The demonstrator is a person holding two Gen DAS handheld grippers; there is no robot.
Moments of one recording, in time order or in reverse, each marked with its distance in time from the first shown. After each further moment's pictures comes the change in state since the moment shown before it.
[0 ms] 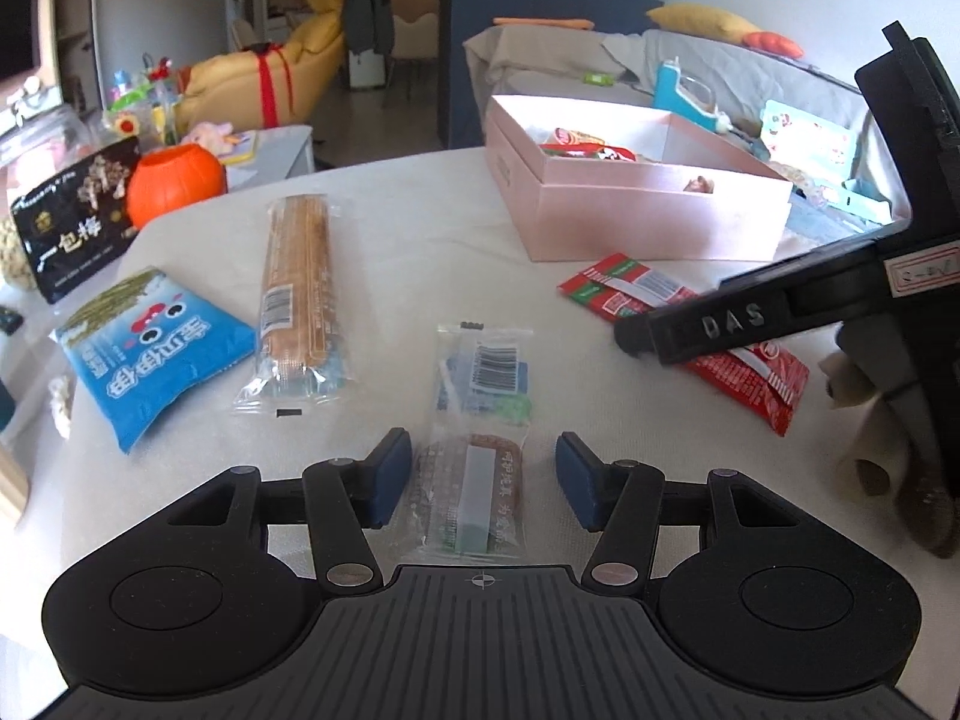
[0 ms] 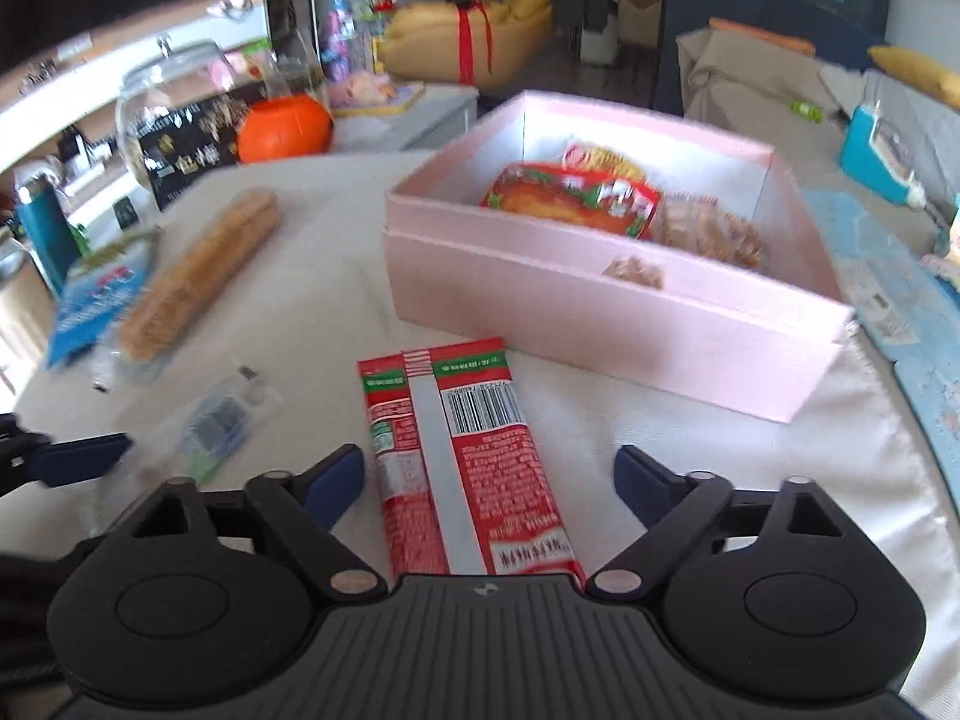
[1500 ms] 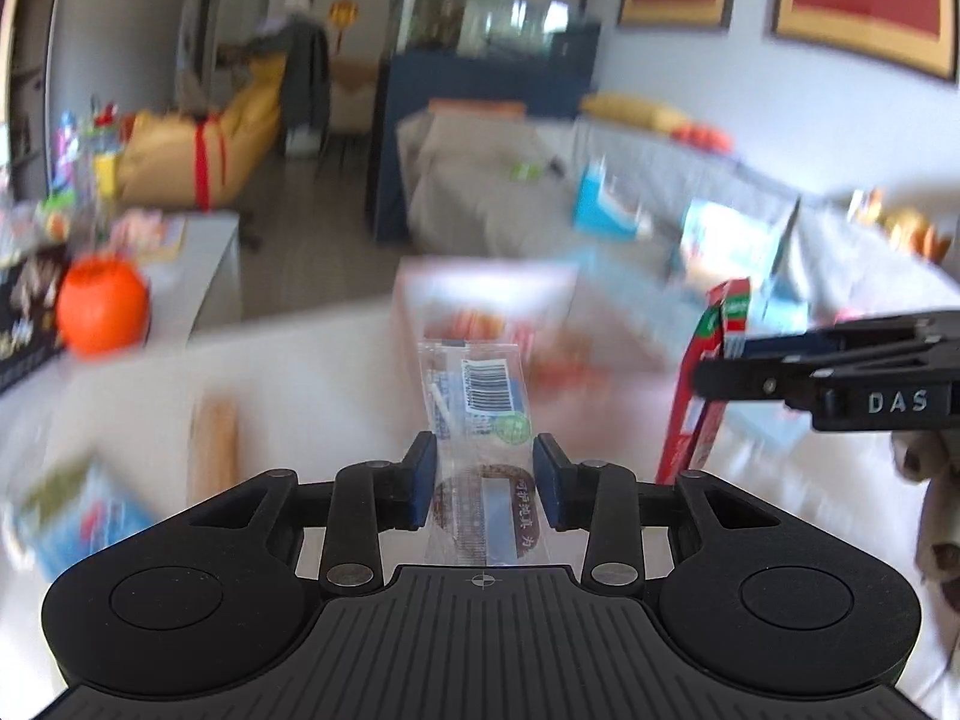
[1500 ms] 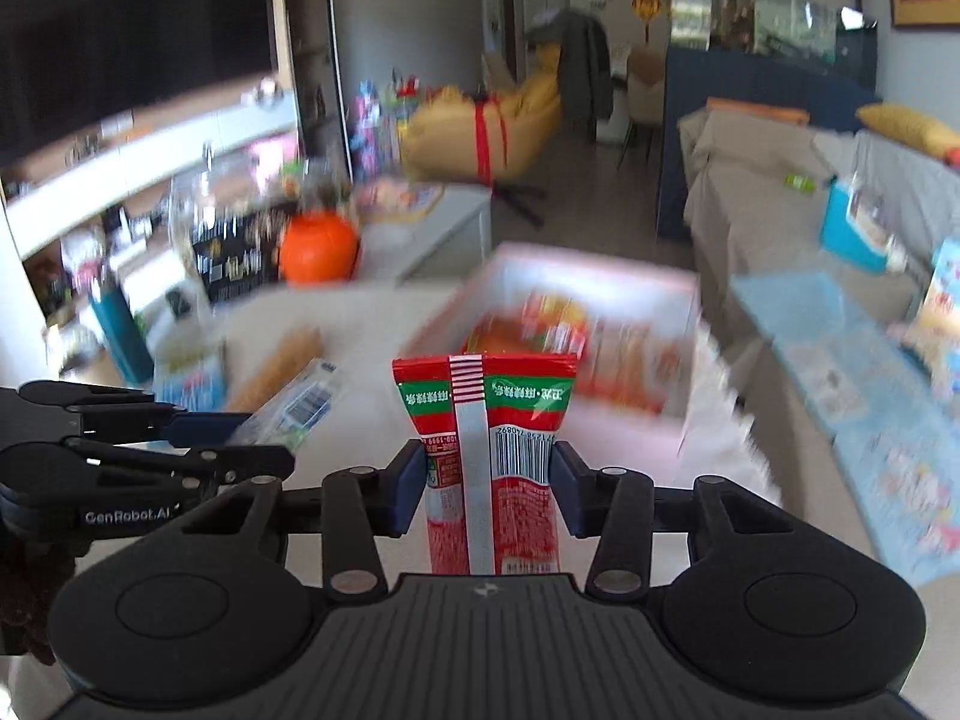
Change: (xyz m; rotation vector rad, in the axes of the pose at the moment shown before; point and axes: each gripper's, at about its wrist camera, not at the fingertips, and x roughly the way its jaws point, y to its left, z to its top) left arm -0.039 -0.019 0.109 -0.010 -0.182 -0.171; right arm -0.133 -0.047 0.027 0.007 -0.211 0.074
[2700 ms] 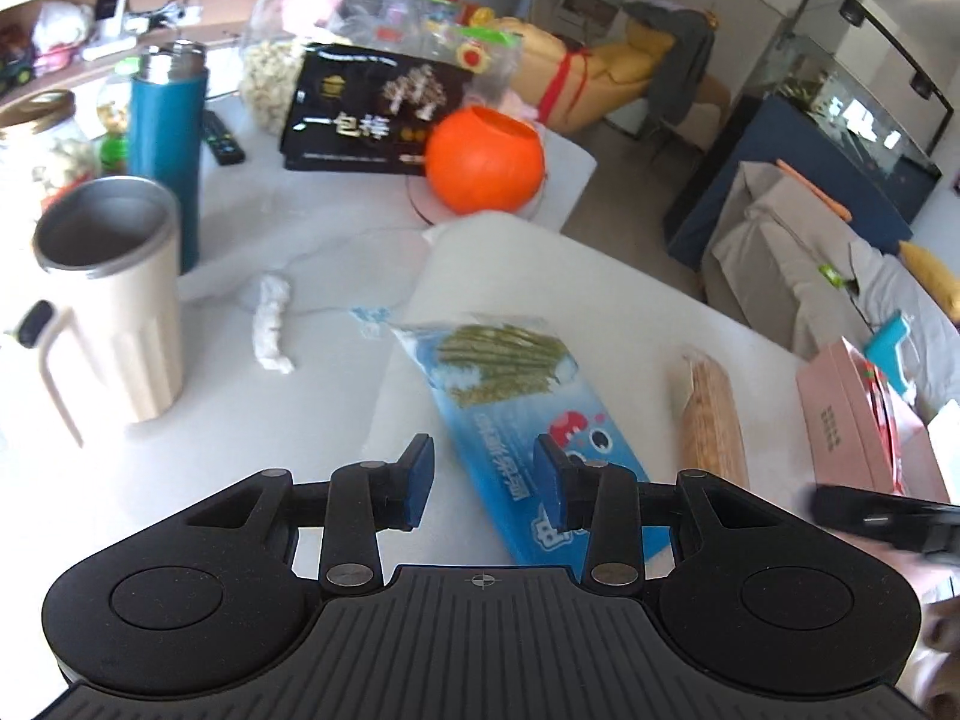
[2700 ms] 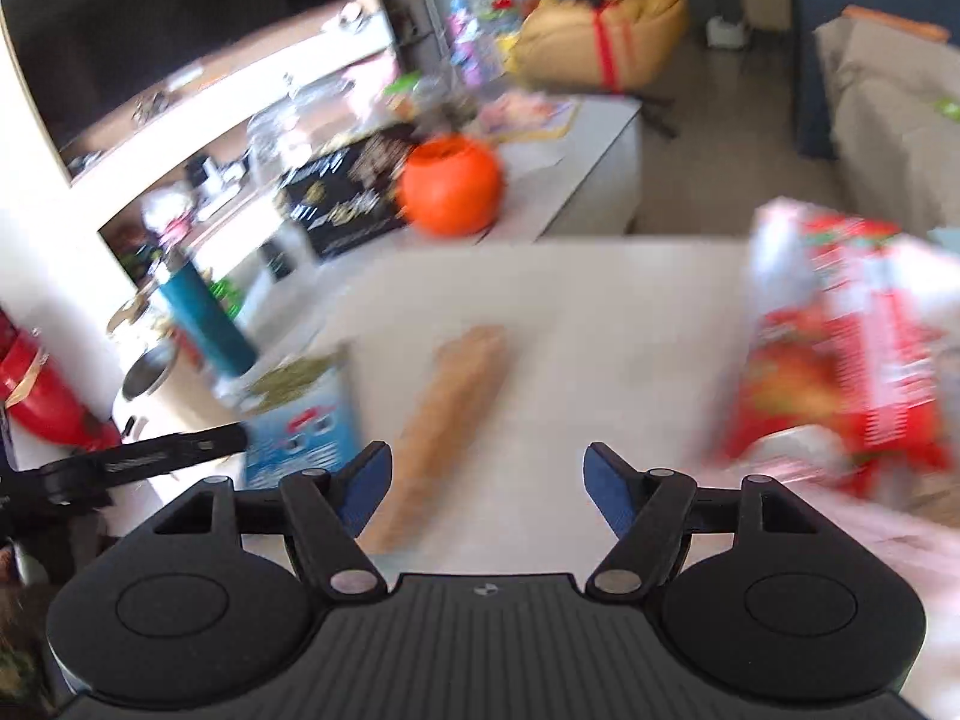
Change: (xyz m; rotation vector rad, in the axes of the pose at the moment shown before) left arm -0.019 0.222 -0.090 -0.578 0.063 0.412; right arm 0.171 0.113 0.045 0.017 0.244 0.261
